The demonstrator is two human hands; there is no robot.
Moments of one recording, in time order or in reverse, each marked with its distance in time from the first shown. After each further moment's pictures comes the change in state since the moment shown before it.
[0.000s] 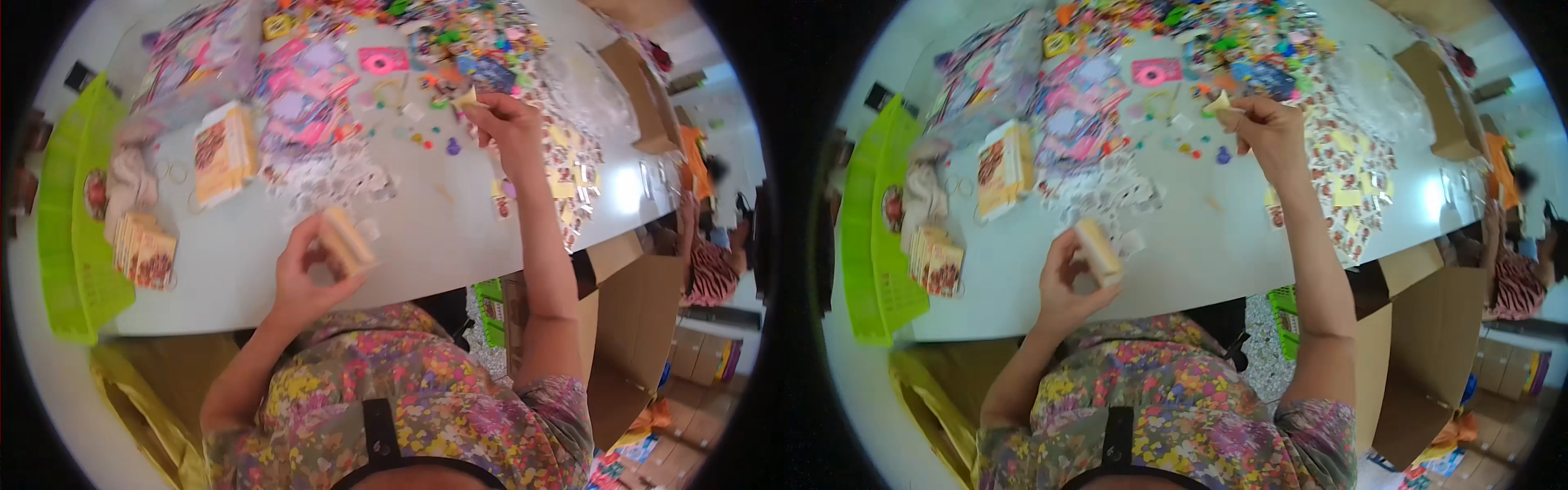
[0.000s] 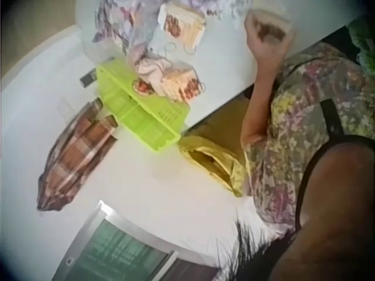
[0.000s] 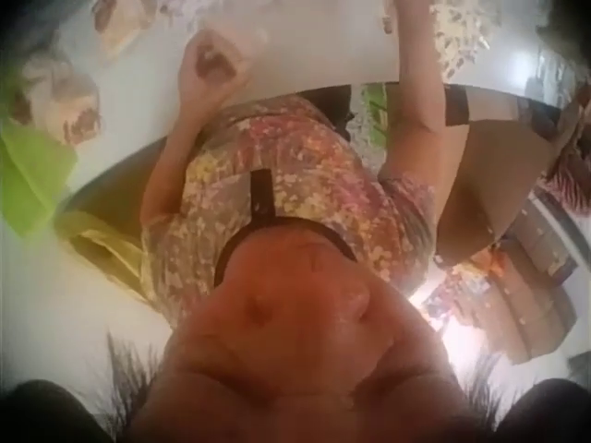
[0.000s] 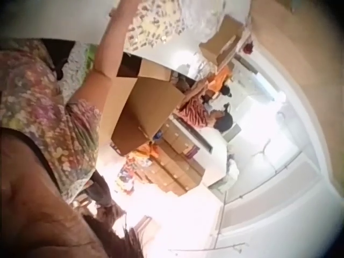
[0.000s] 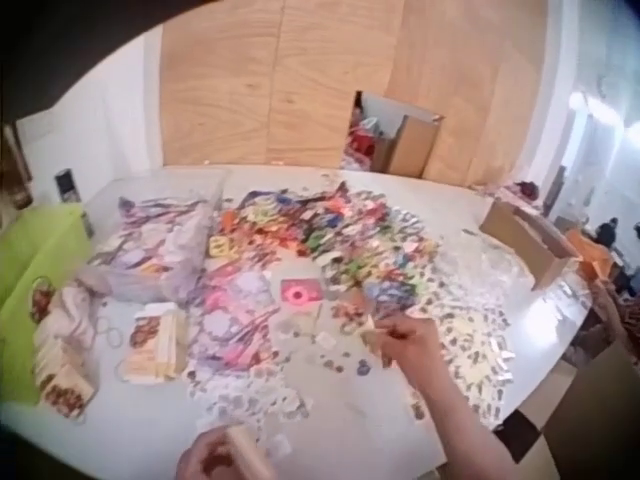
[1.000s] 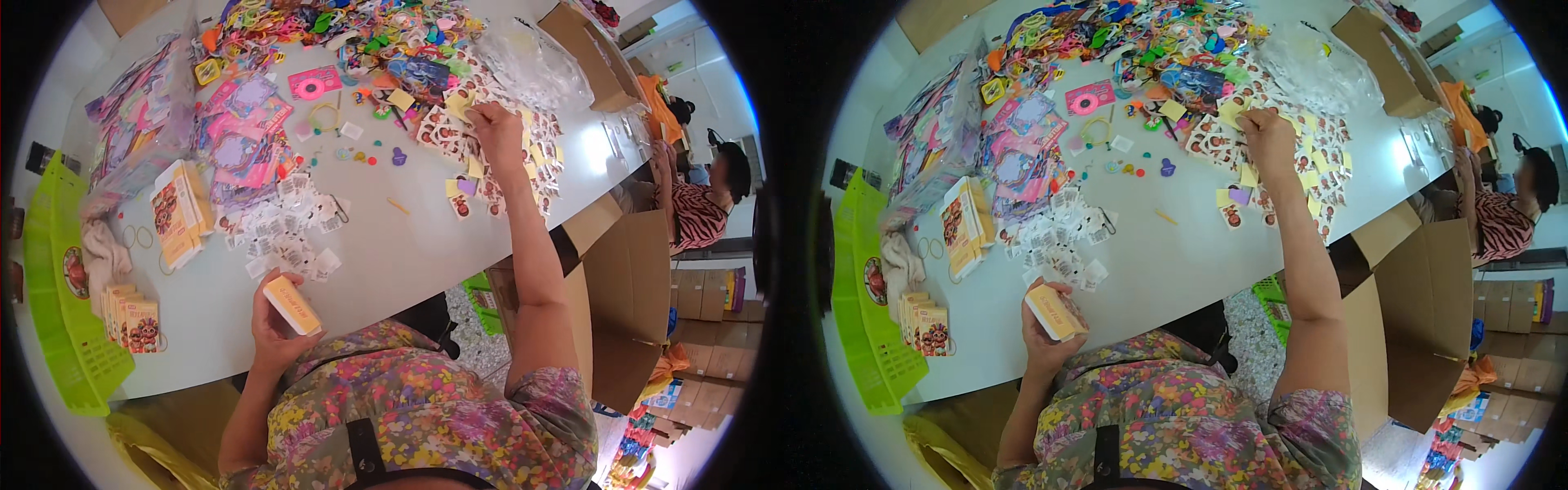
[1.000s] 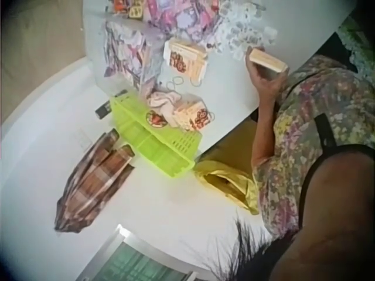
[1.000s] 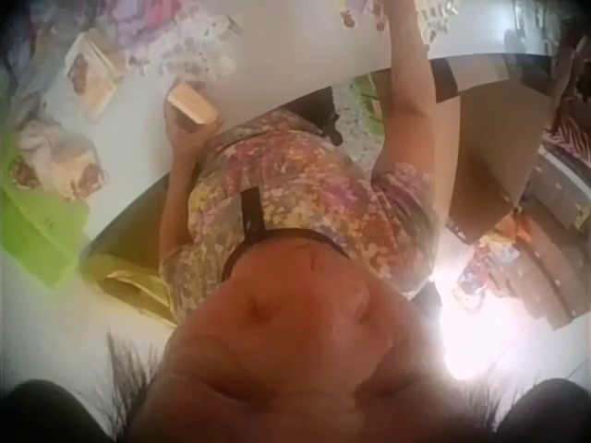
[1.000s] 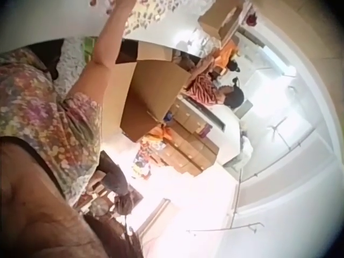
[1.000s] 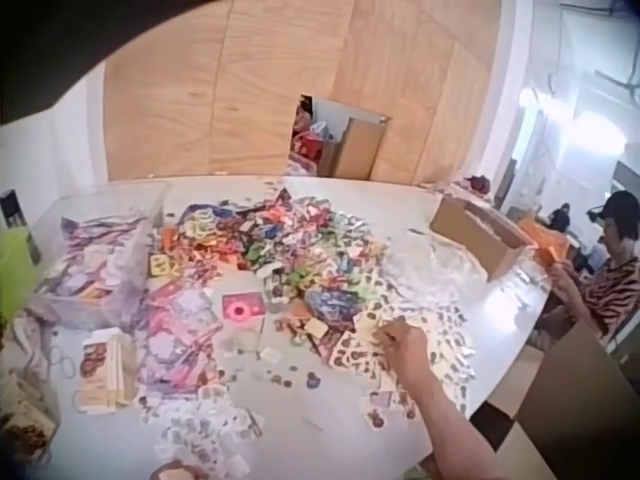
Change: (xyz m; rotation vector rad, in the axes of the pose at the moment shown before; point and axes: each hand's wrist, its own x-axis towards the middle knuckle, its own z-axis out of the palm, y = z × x) left_hand -0.017 -0.023 -0.017 -0.114 -0.117 0.000; right_hand 0.000 0.068 -0.083 -0.806 0.390 -0.133
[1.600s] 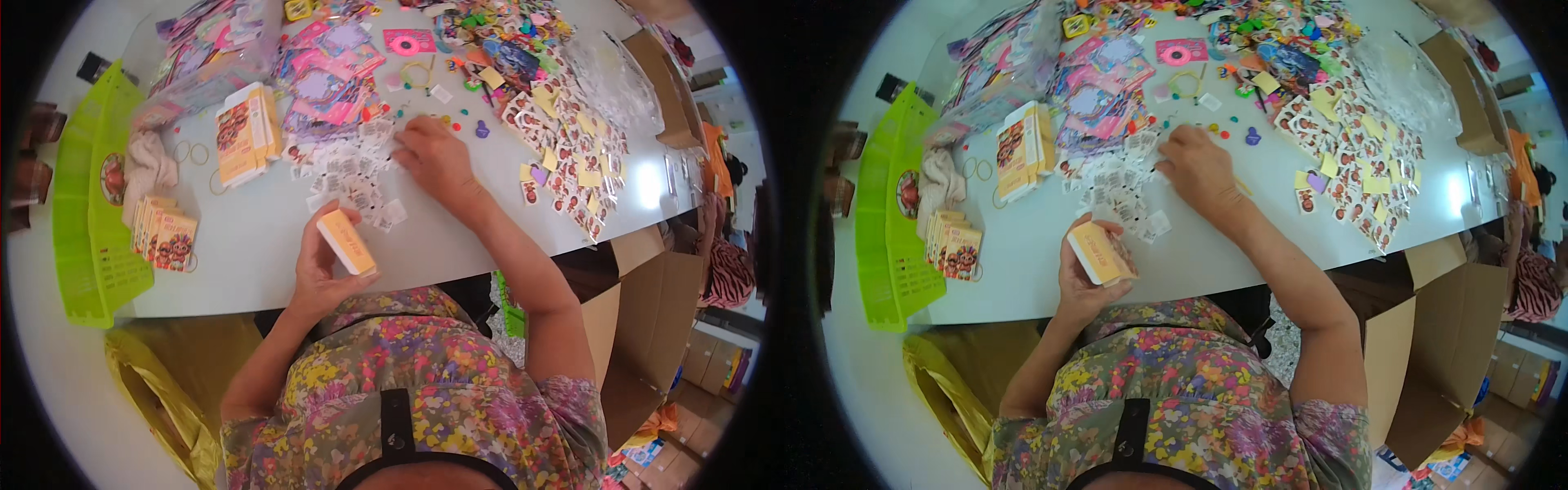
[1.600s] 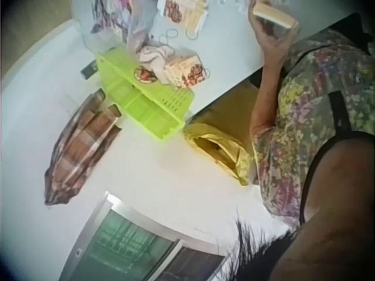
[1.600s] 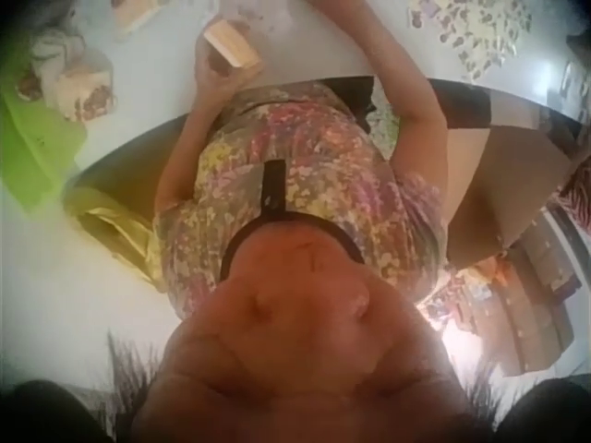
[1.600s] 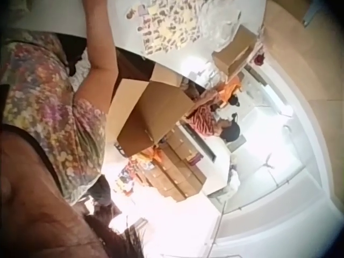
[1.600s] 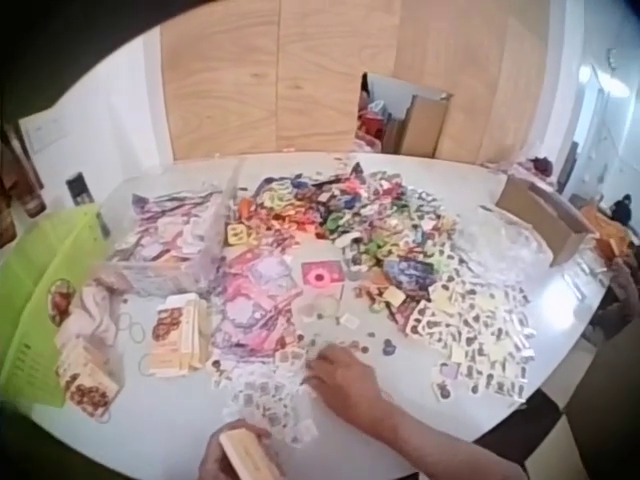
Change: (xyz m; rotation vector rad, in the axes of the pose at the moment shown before) left_hand 0.000 0.003 -0.001 0.054 -0.011 0.122; right_hand -0.094 -0.158 0.083 0.265 -0.276 -0.409
